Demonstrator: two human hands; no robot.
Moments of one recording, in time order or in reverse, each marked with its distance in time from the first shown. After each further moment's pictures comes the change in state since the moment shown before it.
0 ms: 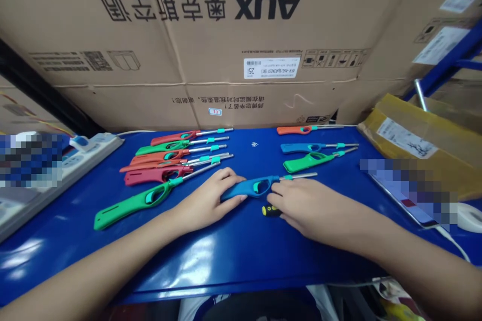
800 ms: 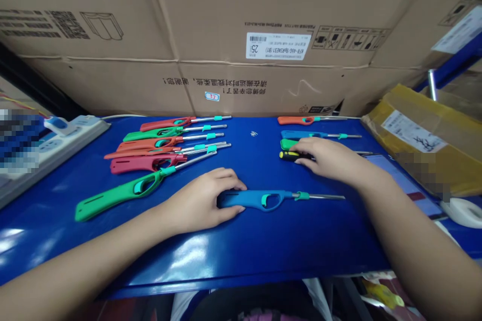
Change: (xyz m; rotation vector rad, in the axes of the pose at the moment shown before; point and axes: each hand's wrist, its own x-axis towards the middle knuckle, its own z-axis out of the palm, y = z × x) left_hand -0.004 0.006 -0.002 0.031 -0.090 0.017; right_hand -0.004 0.105 0.022 -0.034 0.077 0.313
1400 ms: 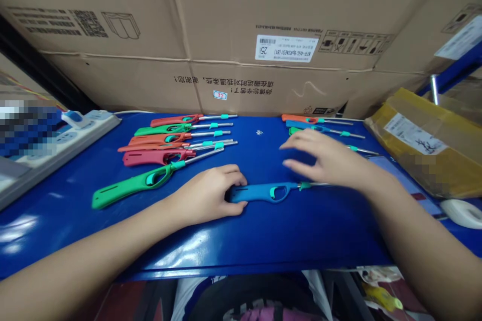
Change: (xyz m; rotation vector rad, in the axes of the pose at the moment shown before) left_hand -0.005 0.007 -0.004 0.105 -0.011 -0.078; right_hand -0.005 -0.040 -0.024 0.134 0.212 -0.226
